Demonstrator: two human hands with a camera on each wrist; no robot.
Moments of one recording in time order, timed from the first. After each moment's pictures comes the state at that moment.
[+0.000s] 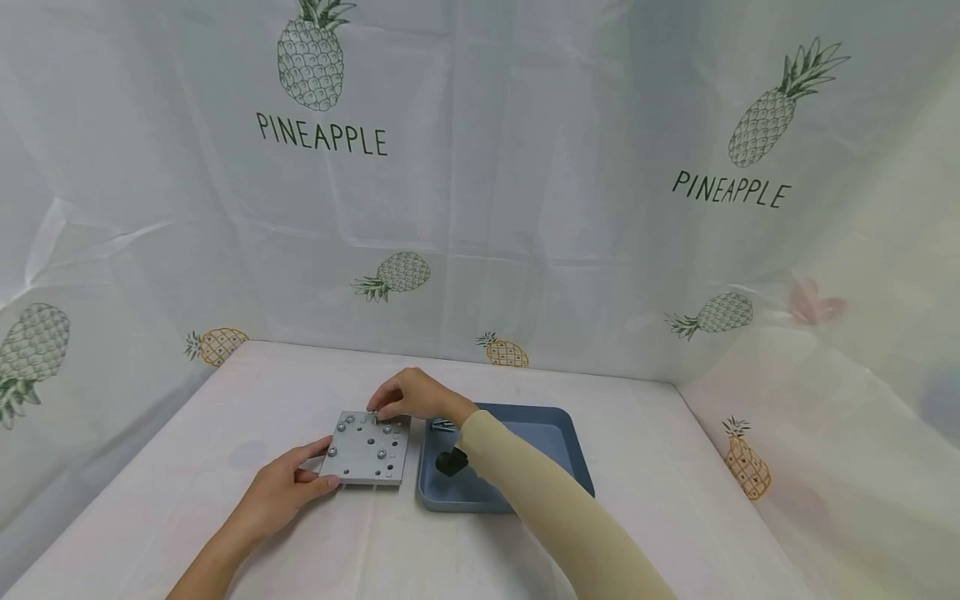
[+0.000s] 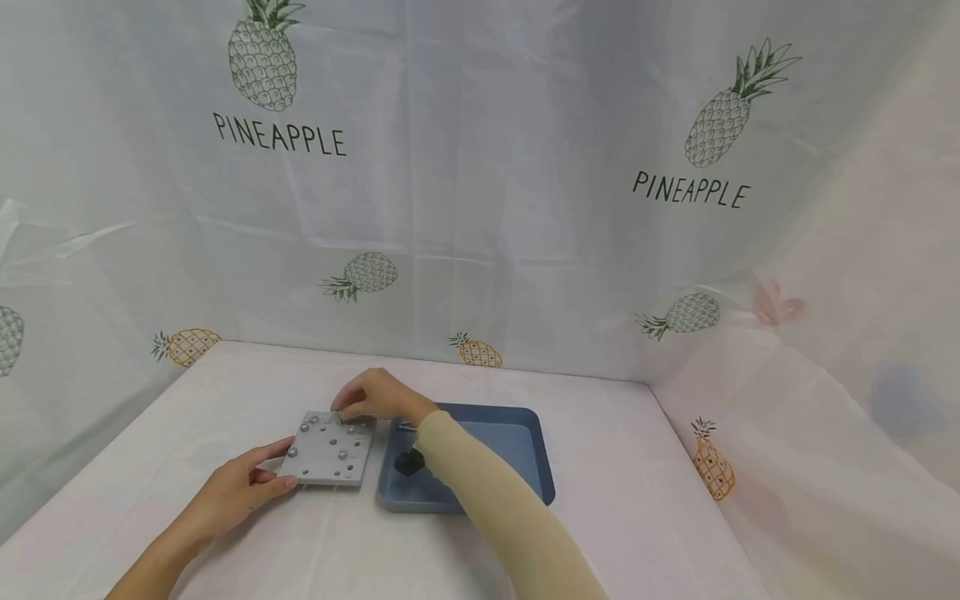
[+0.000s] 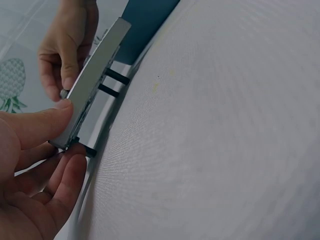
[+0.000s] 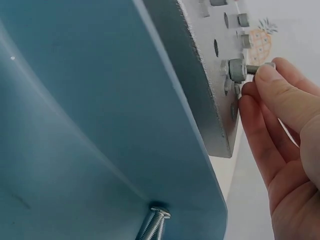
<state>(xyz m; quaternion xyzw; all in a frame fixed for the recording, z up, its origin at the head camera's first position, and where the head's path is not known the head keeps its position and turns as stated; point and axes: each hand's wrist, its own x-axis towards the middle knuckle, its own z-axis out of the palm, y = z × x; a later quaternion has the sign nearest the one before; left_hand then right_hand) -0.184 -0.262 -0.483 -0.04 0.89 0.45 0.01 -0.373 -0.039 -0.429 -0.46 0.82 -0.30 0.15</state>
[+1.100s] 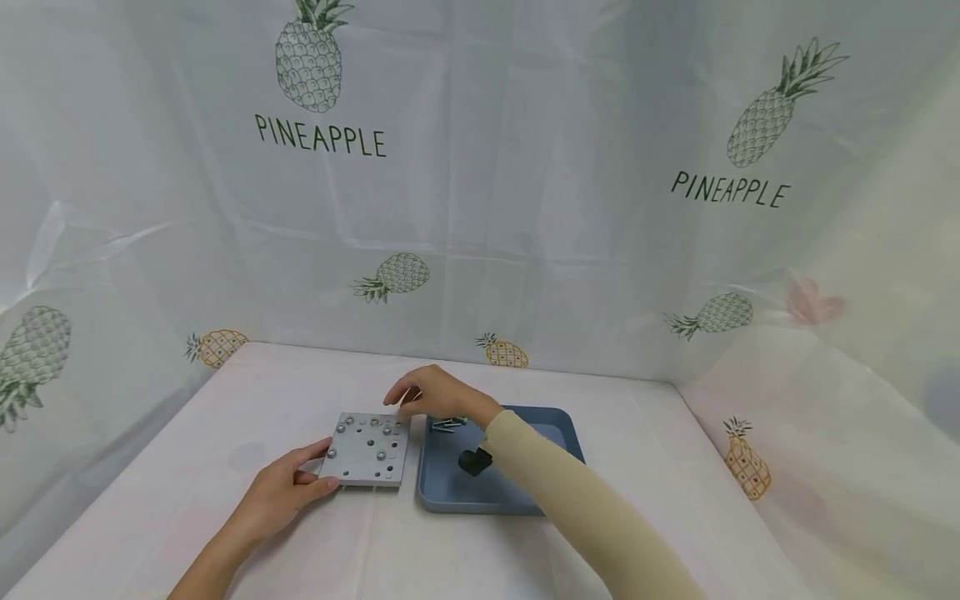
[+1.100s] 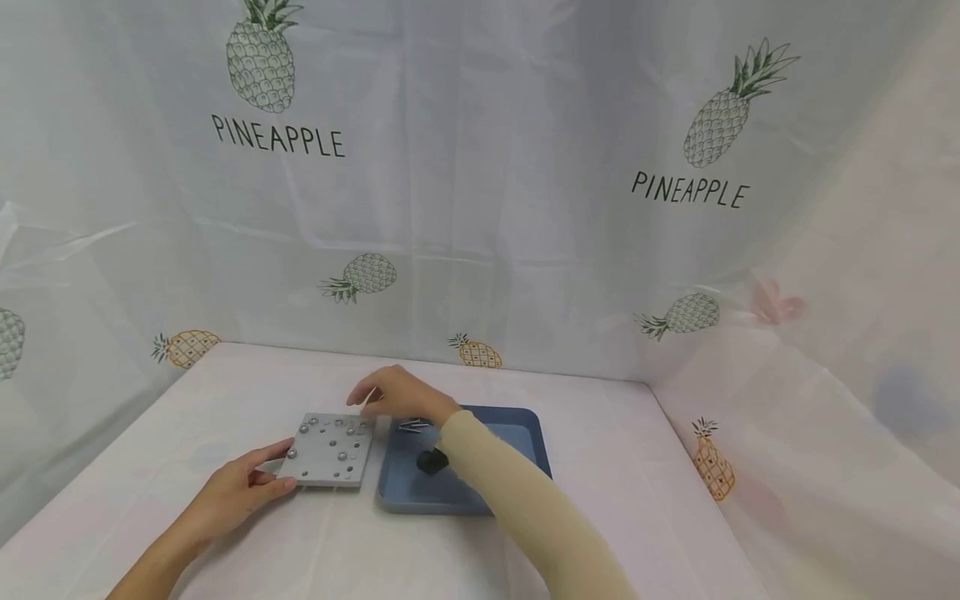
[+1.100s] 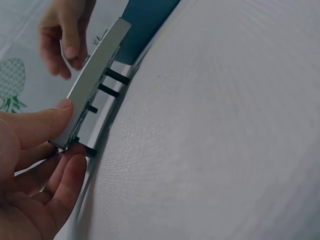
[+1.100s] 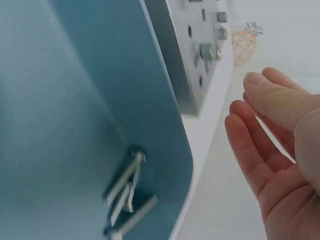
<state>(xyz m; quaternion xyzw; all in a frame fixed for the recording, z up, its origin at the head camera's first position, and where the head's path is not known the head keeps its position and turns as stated) -0.184 -0.262 -0.481 -0.04 0.89 0.45 0.01 -0.361 -0.005 -0.405 -0.47 0.82 -0.29 0.15</state>
